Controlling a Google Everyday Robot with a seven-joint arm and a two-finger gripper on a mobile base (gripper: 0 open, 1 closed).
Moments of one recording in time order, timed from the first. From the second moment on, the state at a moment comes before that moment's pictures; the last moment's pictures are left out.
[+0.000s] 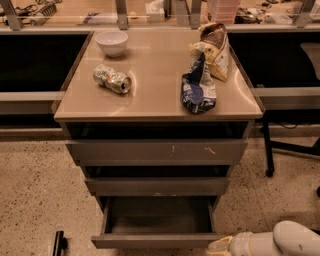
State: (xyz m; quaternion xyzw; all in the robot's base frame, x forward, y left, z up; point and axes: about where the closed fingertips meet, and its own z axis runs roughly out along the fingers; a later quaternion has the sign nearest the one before) arm 0.335 -0.176 0.432 -0.35 0.85 0.32 0.22
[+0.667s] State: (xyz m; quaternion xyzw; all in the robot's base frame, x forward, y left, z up) arm 0.334 -0.176 0.432 -0.35 0.85 0.32 0.22
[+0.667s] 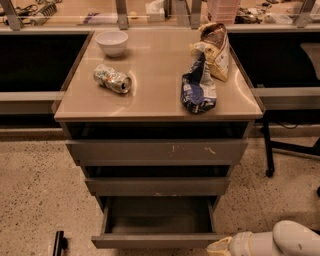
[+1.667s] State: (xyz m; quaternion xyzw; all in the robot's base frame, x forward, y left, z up) arm 0.371 -0.157 0.368 -0.35 0.83 0.38 0.23
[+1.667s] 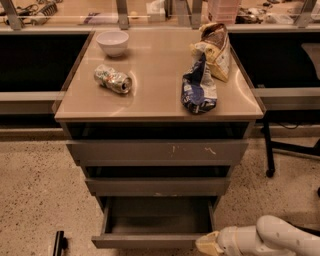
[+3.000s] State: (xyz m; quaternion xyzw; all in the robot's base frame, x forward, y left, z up) arm 0.420 -0.109 0.231 -0.31 0.81 0.45 0.22
